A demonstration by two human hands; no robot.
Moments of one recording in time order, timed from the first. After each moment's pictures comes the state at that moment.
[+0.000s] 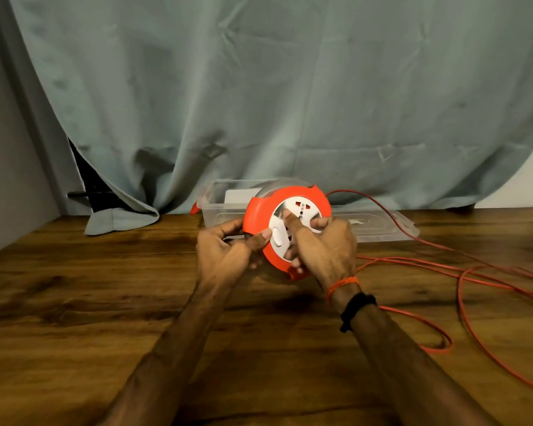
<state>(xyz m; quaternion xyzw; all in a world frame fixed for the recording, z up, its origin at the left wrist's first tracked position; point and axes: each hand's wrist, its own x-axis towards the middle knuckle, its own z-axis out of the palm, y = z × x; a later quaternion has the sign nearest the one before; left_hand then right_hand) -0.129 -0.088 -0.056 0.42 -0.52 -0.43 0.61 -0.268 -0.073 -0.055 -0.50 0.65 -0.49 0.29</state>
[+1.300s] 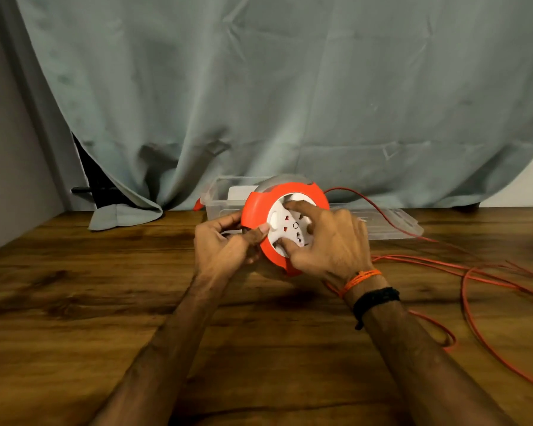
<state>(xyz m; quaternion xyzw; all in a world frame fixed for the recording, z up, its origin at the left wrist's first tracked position) -0.123 -0.089 -0.050 0.42 -0.52 -0.42 0.61 -0.279 -0.065 -0.043 -0.69 0.61 -0.37 -0.13</state>
